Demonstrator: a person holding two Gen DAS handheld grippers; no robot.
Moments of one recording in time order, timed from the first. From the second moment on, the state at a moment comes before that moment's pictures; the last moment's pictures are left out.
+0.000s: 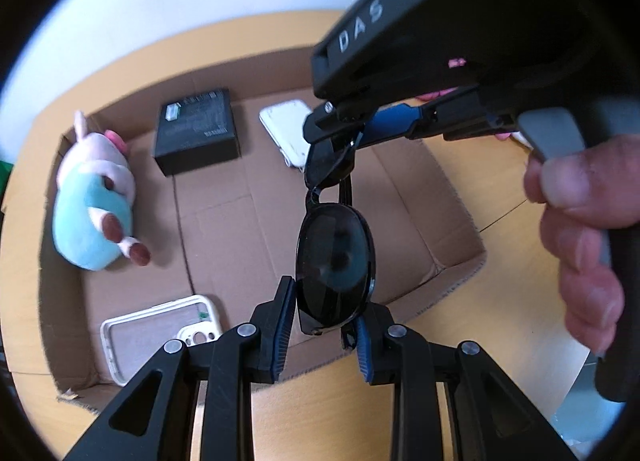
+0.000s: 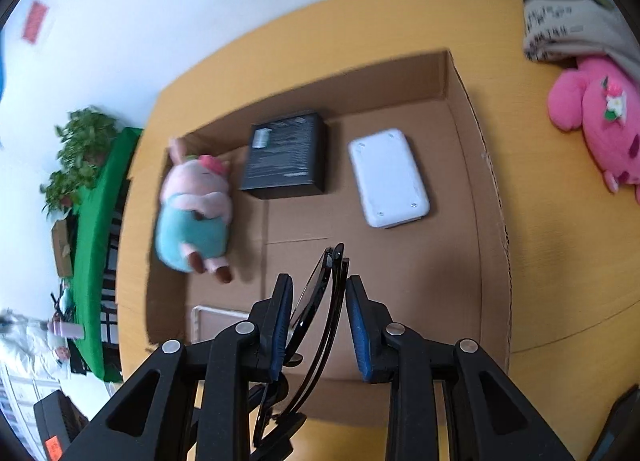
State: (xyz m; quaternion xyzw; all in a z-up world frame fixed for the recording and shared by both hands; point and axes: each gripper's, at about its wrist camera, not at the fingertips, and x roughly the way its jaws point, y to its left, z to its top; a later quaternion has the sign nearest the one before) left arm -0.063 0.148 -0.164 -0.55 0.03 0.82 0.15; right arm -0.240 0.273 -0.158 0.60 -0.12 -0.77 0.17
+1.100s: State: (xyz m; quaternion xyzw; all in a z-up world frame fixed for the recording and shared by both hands) left arm -0.060 0.134 -0.191 -0.60 0.02 0.79 0.12; right arm -0.245 0.285 -0.184 0.58 -0.02 -0.80 0.16
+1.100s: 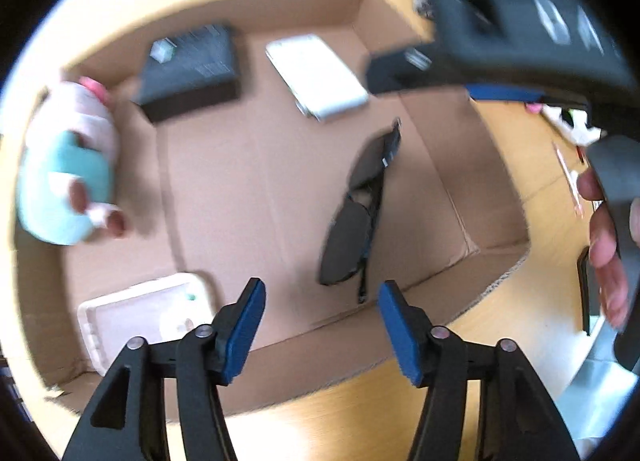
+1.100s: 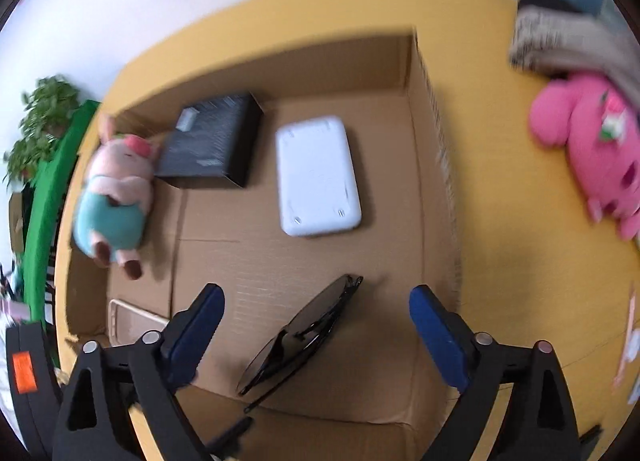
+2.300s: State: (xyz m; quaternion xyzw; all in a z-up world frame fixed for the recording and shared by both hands) left arm 0.018 0.050 0.014 -0.41 -0.04 0.91 -0.10; right arm -0.095 0.265 -0.045 0.49 0.04 -0.84 0.23
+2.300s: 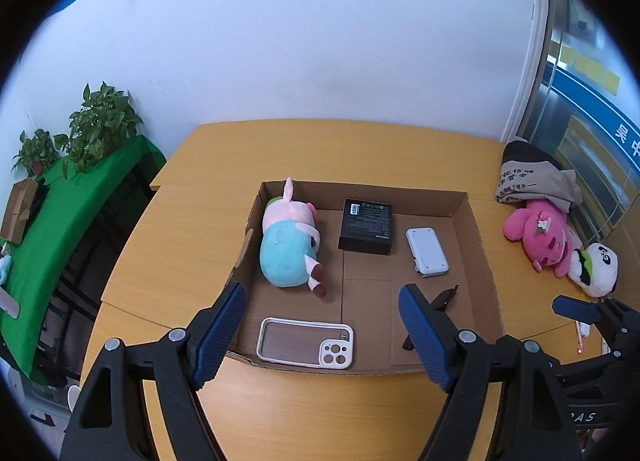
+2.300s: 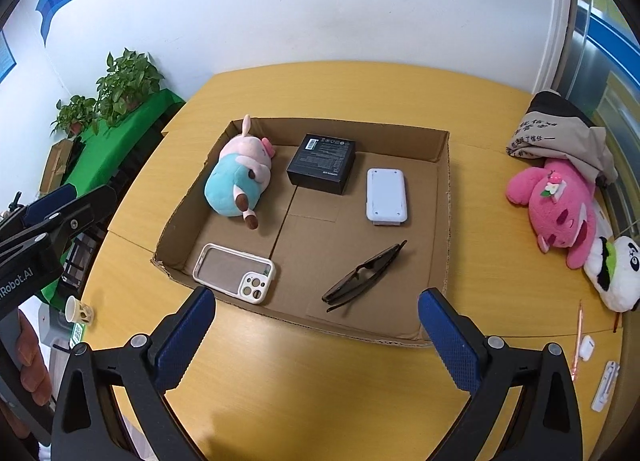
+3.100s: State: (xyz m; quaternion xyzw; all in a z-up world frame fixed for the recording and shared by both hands) left arm 0.031 0.060 0.008 -0.42 -0.04 0.90 -0.13; right arm -0.086 0.262 -0.048 0.50 0.06 -0.84 0.22
